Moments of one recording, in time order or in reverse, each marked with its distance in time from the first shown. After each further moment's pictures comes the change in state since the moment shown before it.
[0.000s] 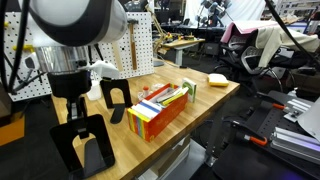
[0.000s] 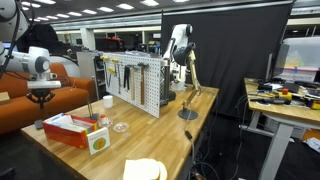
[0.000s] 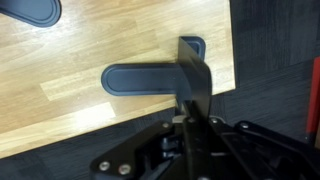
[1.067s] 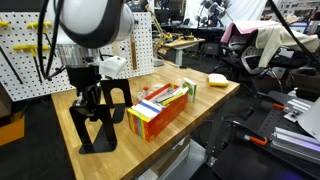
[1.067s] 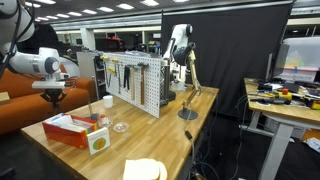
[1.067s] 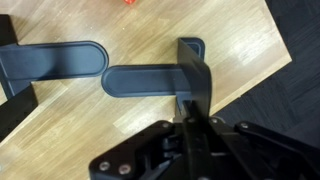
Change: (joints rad) arm 0.000 -0.014 -0.095 -0.011 0.001 0.056 0.342
